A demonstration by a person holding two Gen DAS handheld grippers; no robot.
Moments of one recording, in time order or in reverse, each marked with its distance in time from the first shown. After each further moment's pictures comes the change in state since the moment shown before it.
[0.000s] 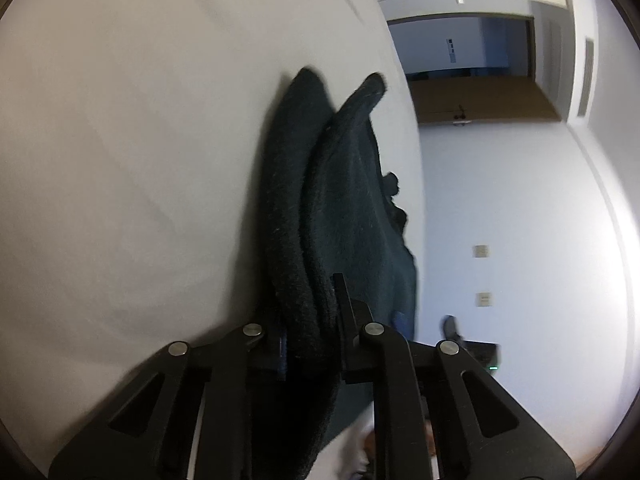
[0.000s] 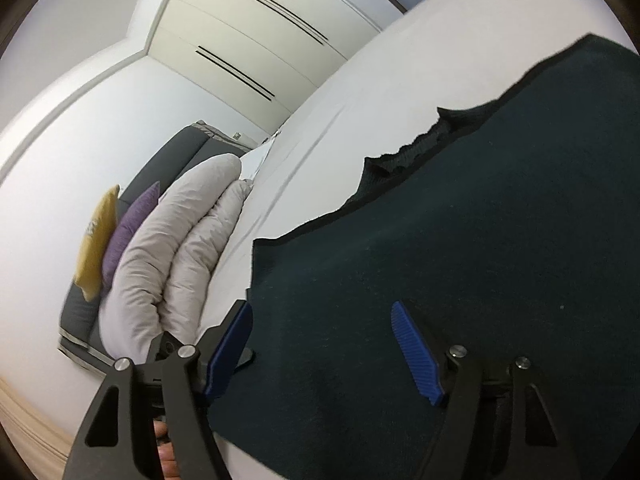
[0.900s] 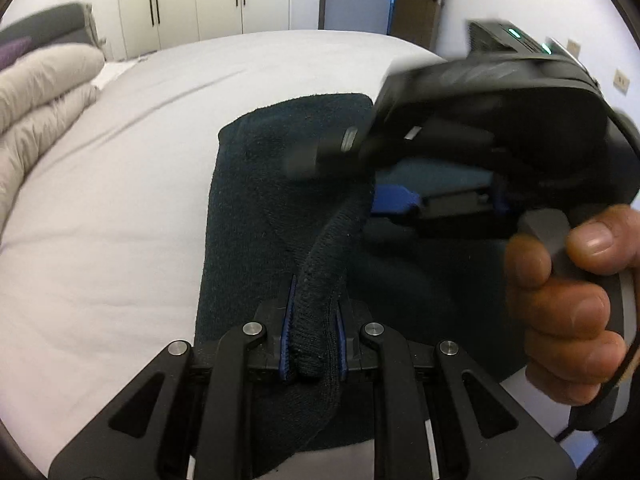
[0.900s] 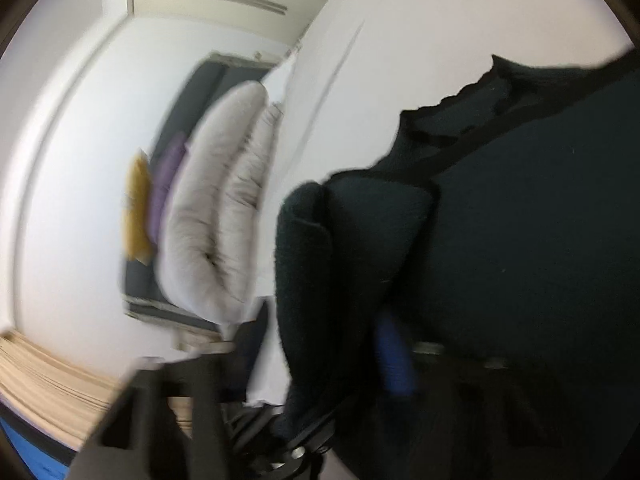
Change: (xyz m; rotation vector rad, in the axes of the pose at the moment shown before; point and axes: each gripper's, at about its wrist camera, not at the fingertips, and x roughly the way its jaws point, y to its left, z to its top) left arm 0.130 -0.196 -0.167 0.866 -0.202 0.702; right arm 0.055 -0.009 0.068 0.073 0.417 0.157
